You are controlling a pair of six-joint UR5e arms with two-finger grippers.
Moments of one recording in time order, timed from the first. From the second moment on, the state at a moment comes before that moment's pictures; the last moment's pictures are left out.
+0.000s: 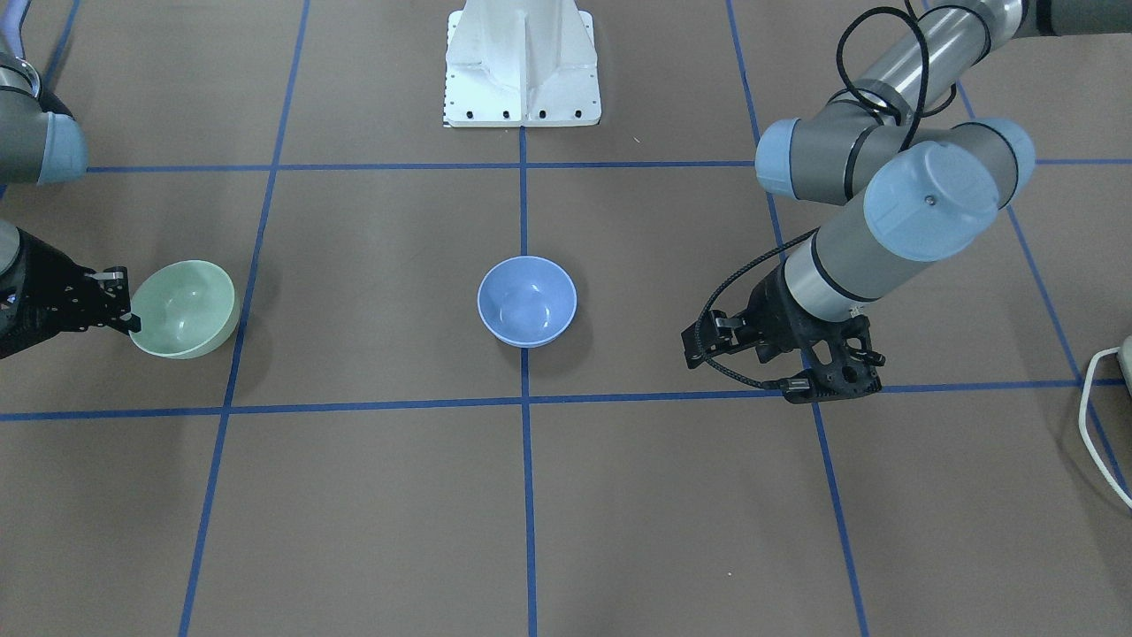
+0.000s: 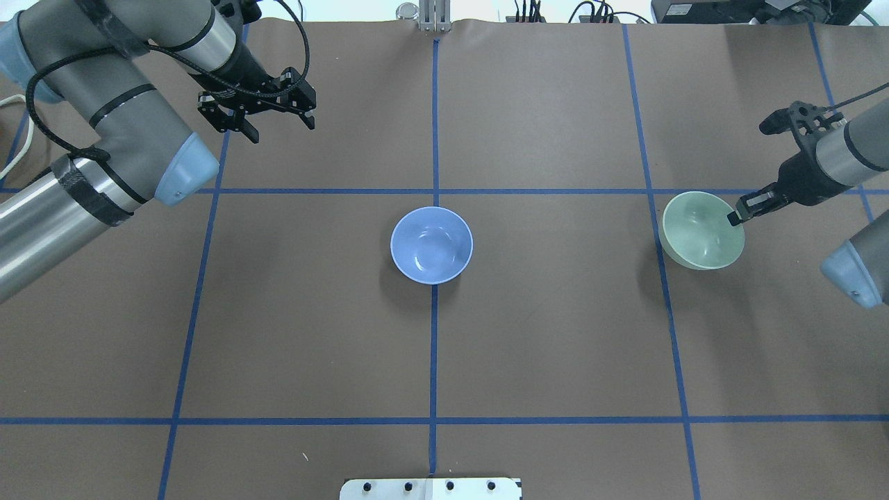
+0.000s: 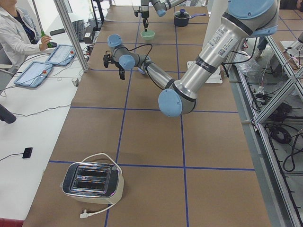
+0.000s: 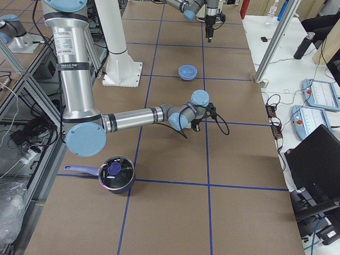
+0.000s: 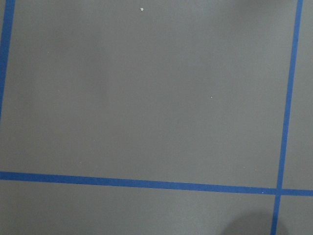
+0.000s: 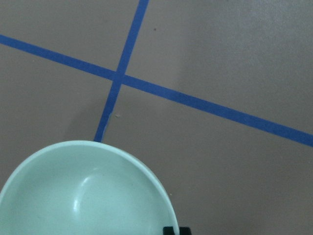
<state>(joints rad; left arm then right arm) -0.95 -2.25 -1.47 -1.79 -2.31 -1.07 1.05 -1.45 1.60 -1.07 2.37 0.51</state>
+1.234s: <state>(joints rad) -1.05 -2.10 -1.49 -1.79 -2.32 -0.81 0.89 -1.03 1.64 -1.37 2.29 0.91</state>
